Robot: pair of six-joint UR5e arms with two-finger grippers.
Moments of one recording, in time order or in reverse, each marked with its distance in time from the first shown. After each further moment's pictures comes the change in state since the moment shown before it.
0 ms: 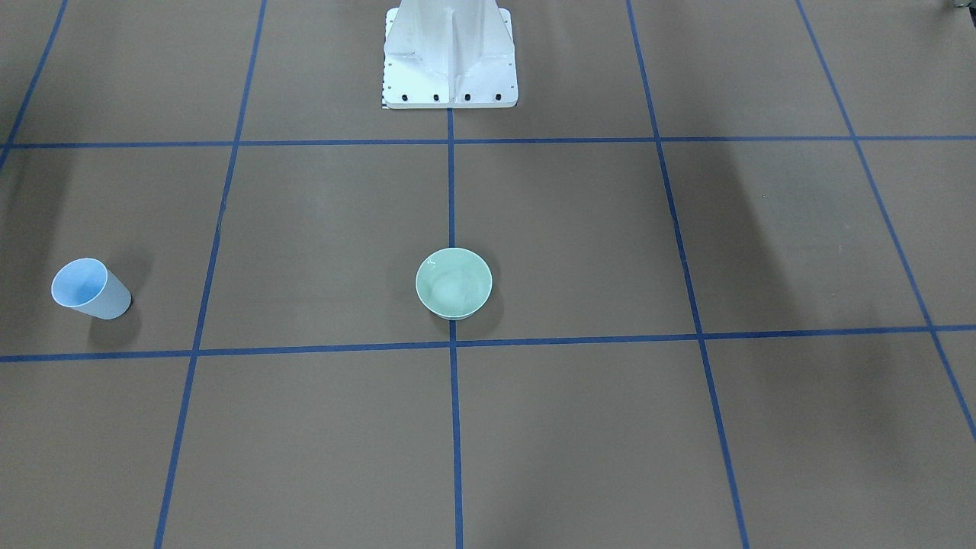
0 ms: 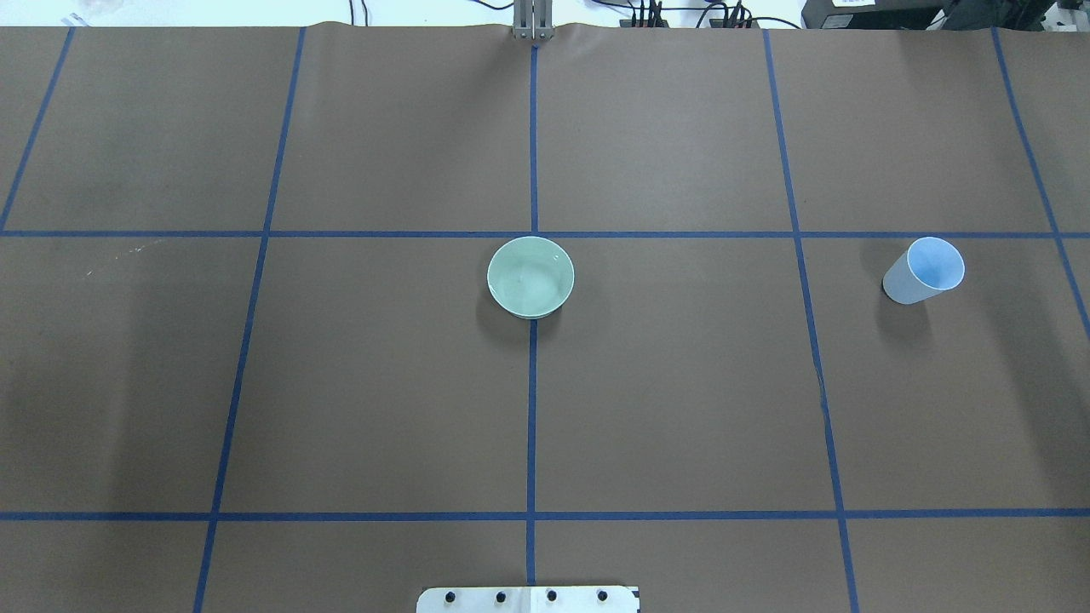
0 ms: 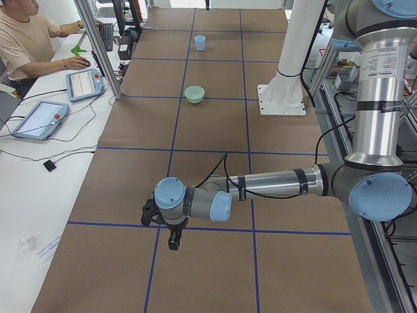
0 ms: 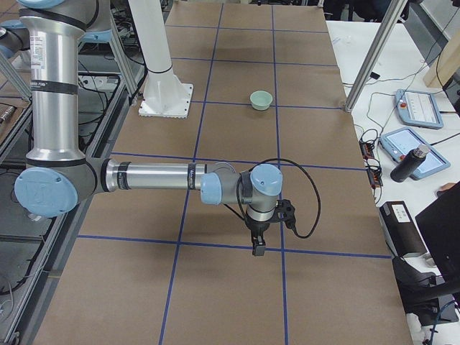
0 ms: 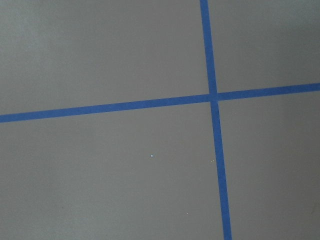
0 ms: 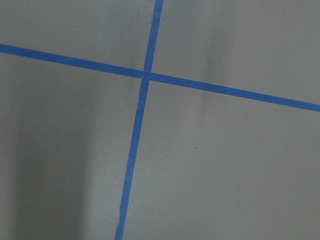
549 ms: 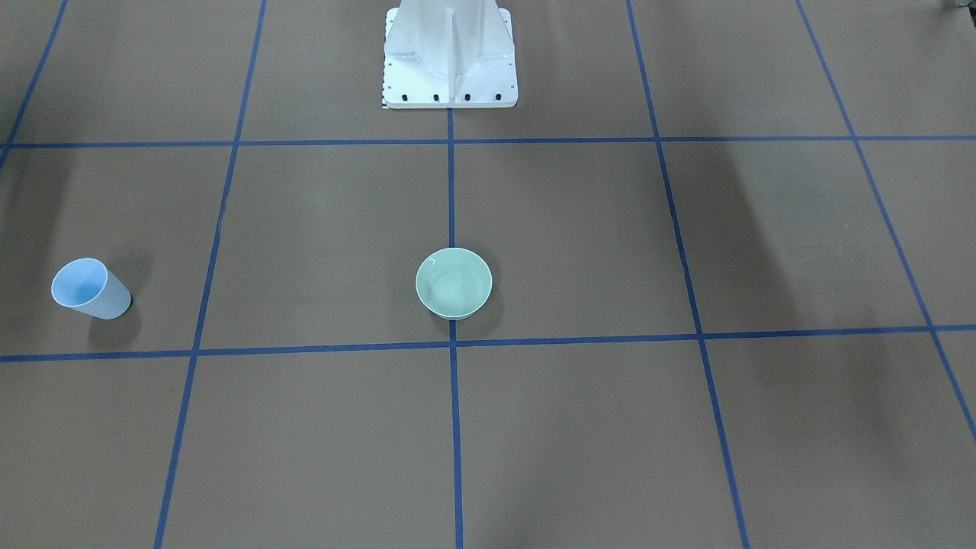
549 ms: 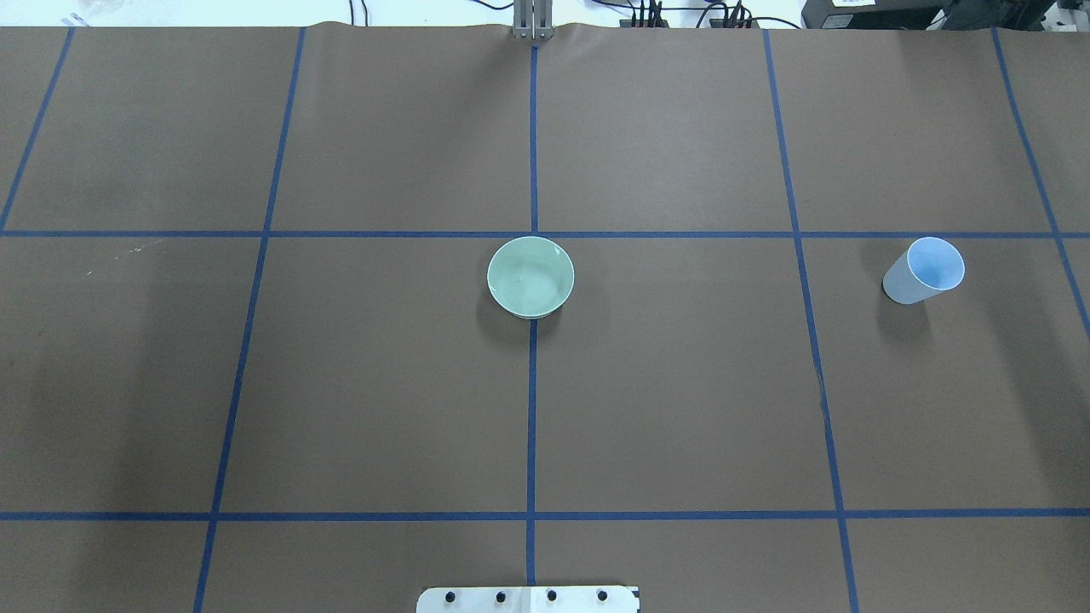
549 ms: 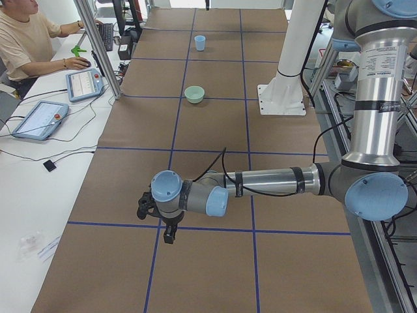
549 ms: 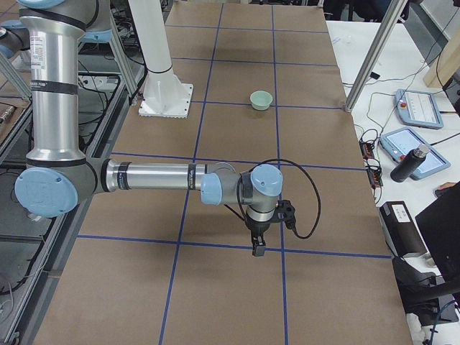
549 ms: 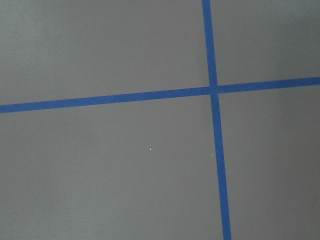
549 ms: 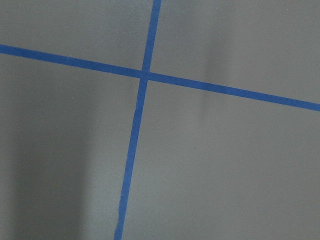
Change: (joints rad) left arm 0.001 -0.035 -0.040 -0.002 -0.008 -0.049; right arm 0.000 0.001 -0.001 0.000 0.000 0.000
